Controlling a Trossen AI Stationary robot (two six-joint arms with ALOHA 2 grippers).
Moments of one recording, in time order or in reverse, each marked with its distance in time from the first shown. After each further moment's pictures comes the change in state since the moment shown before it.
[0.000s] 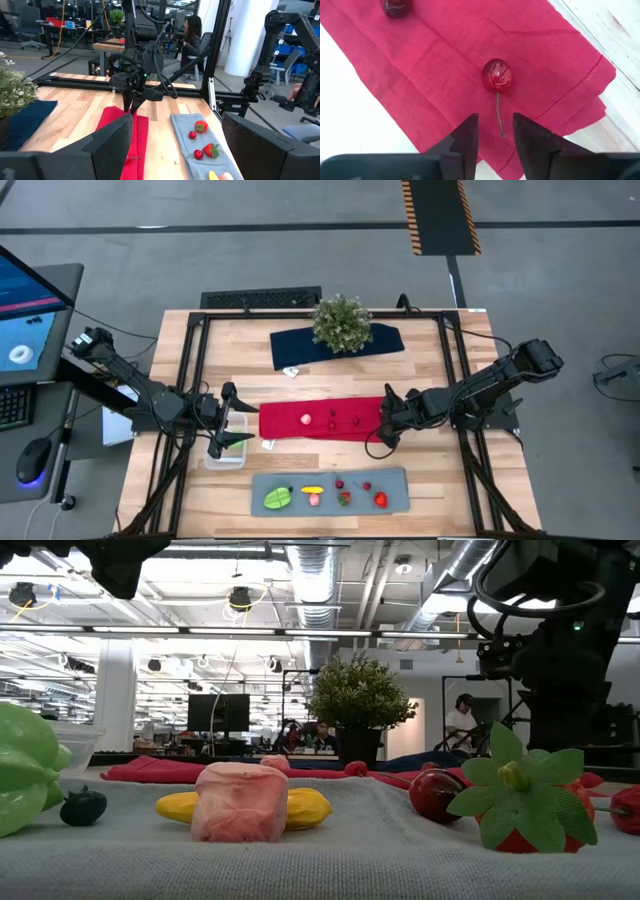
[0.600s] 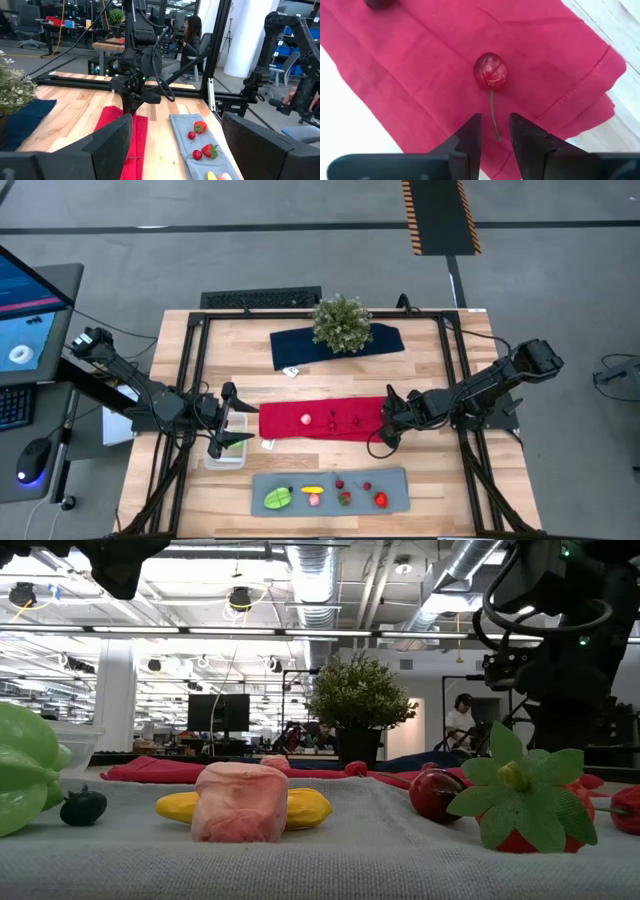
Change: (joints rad) left arm 0.000 0.000 0.000 0.000 0.000 -0.010; right arm 0.000 0.000 -0.065 0.079 0.003 0.011
